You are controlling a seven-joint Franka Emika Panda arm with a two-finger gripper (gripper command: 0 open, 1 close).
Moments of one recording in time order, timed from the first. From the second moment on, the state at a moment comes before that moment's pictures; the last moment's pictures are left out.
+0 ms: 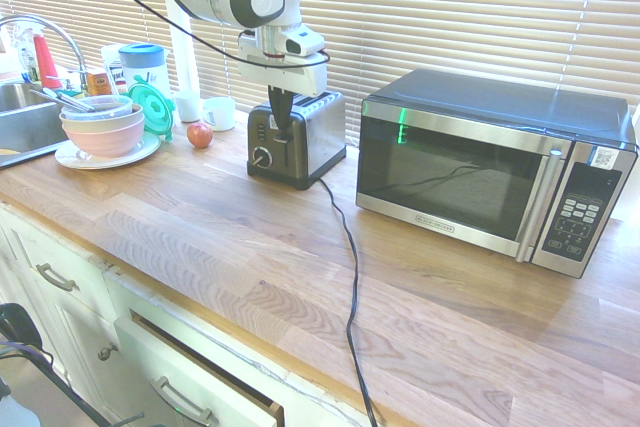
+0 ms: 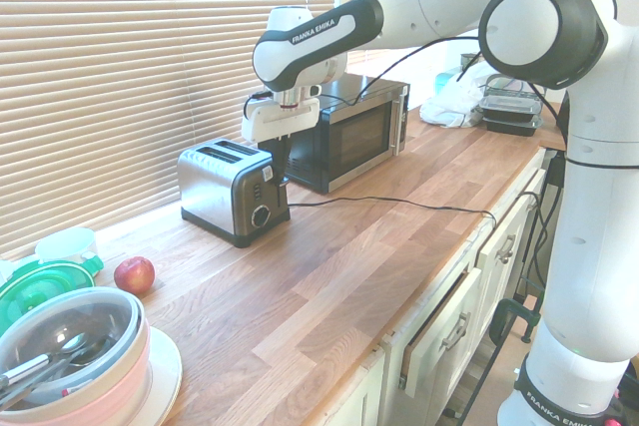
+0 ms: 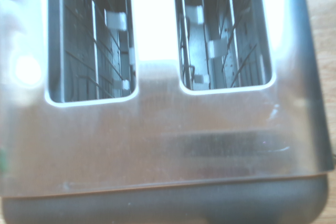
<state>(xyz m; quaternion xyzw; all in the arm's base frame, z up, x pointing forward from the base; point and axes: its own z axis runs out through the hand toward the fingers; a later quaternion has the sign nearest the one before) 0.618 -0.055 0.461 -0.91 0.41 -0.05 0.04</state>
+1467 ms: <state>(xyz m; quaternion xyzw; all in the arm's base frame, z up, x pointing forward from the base) 0.608 -0.020 0.352 -0.92 0.39 -0.06 0.04</state>
